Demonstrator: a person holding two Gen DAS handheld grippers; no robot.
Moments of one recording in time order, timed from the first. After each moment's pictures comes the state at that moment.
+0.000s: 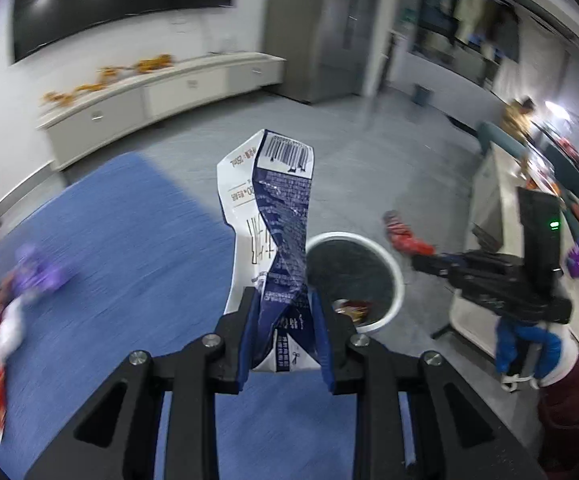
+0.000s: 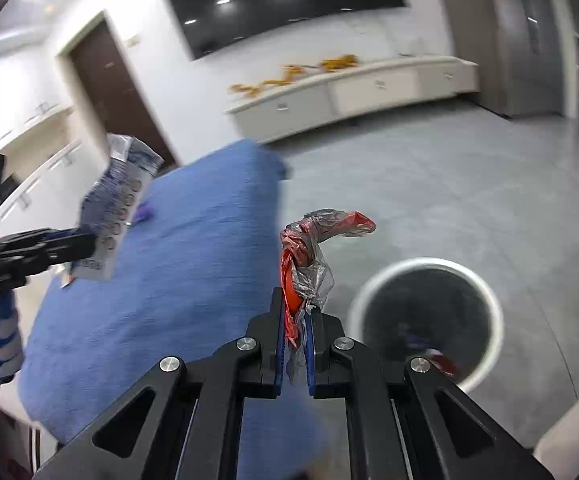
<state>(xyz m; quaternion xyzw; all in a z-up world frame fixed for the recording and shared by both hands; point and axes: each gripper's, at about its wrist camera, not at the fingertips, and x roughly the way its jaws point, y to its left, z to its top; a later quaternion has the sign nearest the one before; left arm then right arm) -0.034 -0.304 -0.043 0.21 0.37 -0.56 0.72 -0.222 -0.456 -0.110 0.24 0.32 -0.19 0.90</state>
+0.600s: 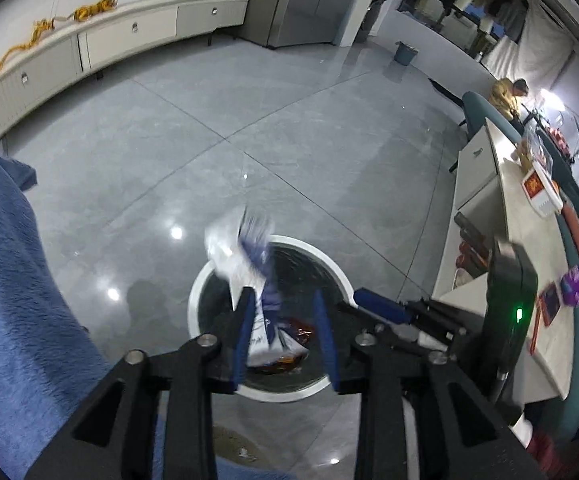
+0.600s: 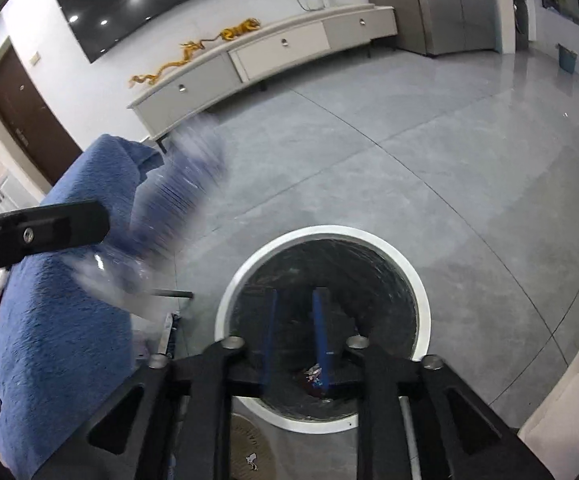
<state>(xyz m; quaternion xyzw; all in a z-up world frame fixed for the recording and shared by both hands) -0.057 -0.510 -0.128 0.21 0.47 -0.57 0.64 -0.217 -0.588 -0.203 0.30 0.37 -0.28 0.83</state>
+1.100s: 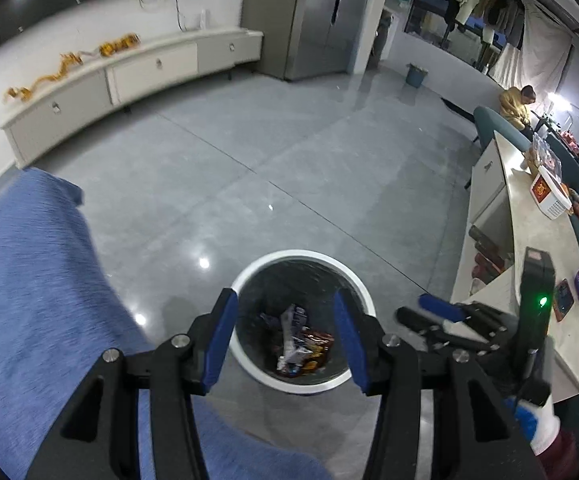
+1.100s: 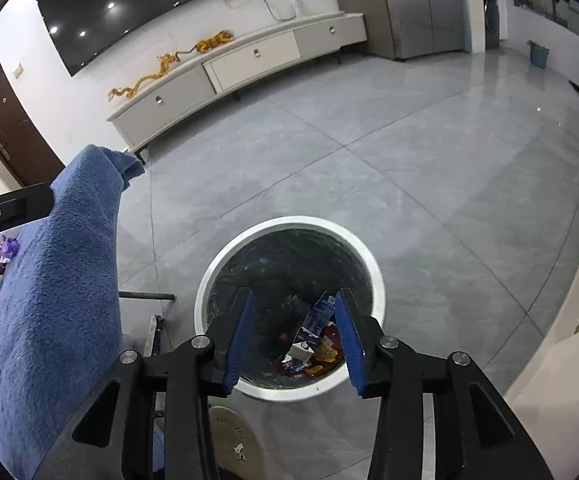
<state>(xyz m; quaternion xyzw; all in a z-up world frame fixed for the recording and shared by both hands) -0.071 -0.445 -0.082 0.21 0.39 -0.55 0.70 -0.272 -0.565 -0.181 0.29 0.35 -0.33 0.83</state>
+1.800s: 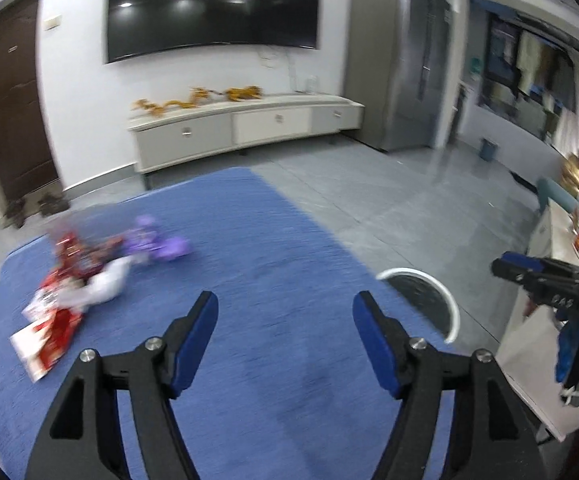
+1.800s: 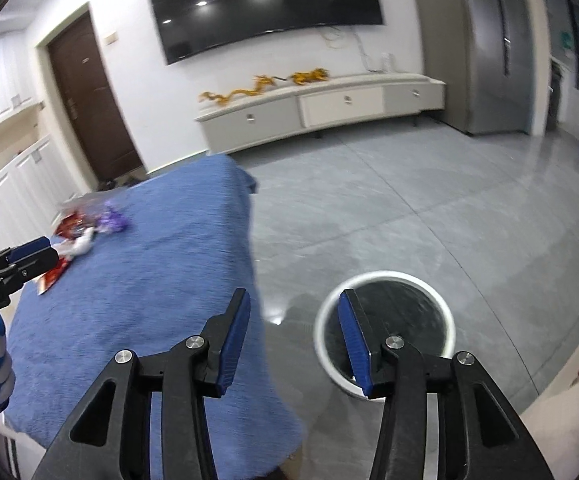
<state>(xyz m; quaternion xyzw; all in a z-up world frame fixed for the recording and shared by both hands) 0.010 -0.172 -0.022 0.13 0.32 -0.43 0.83 -0.214 -0.426 -0.058 0.18 0.32 -0.24 0.90</state>
